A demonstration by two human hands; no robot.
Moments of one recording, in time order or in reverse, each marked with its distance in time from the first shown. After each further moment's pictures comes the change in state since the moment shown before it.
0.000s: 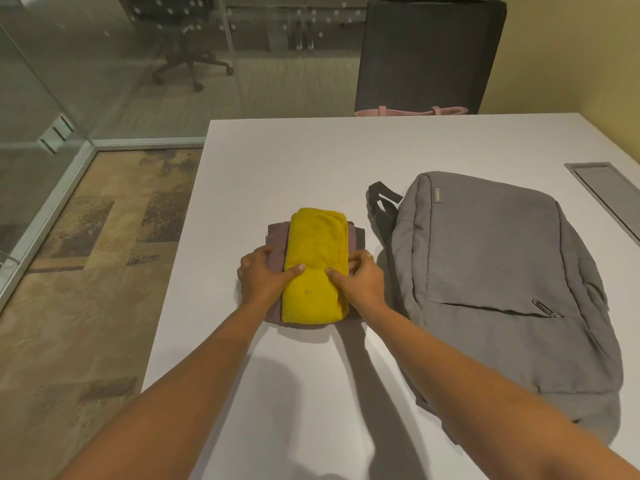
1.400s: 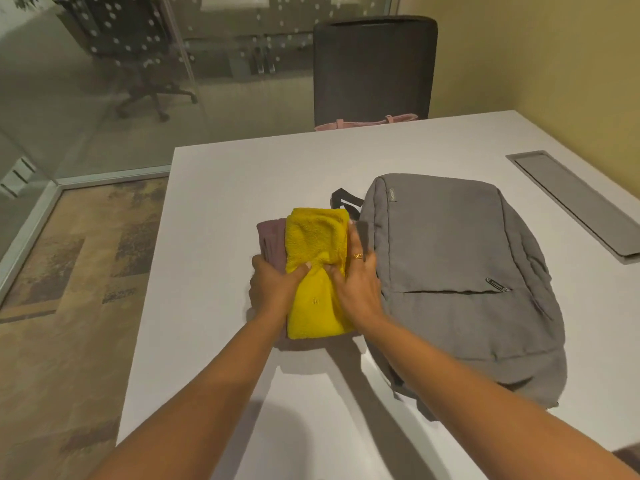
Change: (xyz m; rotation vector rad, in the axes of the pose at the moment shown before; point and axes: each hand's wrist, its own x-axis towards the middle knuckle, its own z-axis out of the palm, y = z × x) left_hand -0.057 0.064 0.025 -0.090 -0.001 -0.047; right_hand -0.039 -0.012 -0.049 -0.078 0.116 -0.136
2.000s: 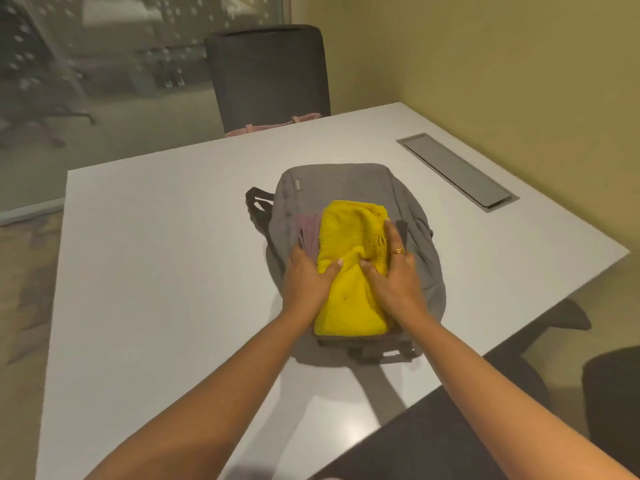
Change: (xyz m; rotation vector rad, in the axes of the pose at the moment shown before) left_hand -0.123 0.045 0.091 0.180 -0.379 0.419; right_hand -0.083 0.063 -0.154 -0.021 0.265 0.171
